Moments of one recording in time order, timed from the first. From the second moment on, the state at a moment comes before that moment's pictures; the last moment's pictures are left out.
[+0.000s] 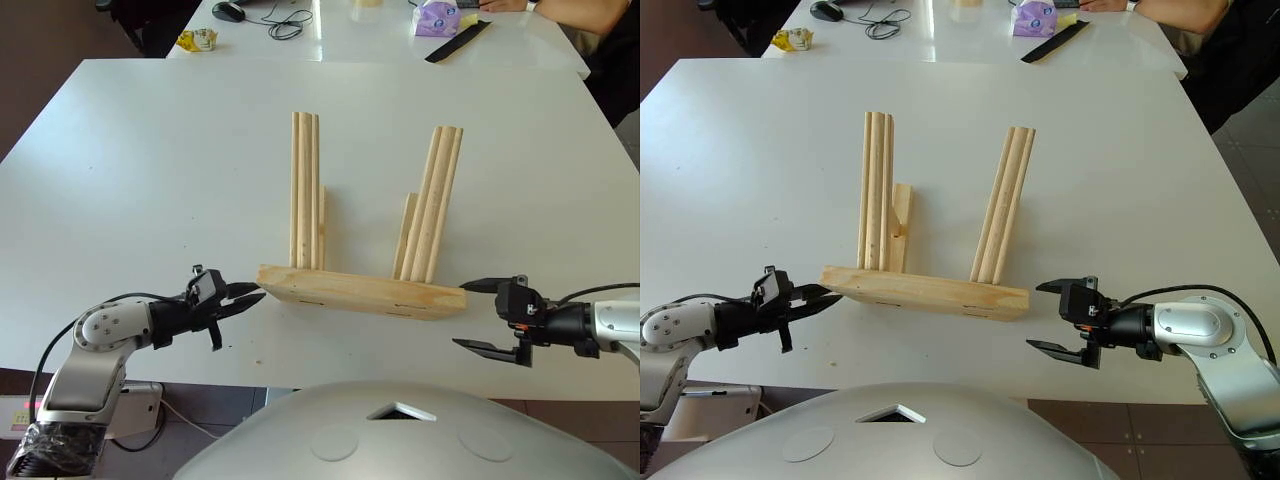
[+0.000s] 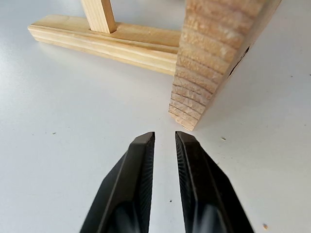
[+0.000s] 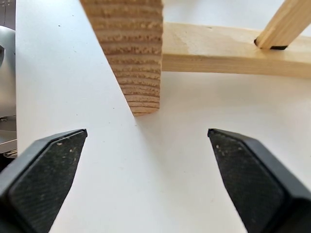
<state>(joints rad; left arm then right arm) 0.43 0.74 0.09 -0.23 -0.29 0.06 -1.09 0.52 -0.97 -0.11 -0.56 0.26 0.32 1.09</state>
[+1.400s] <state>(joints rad) 0.25 0.72 -0.09 -0.05 -0.24 -0.04 -1.18 0.39 -0.85 0.18 -0.45 0.18 0.30 0.99</state>
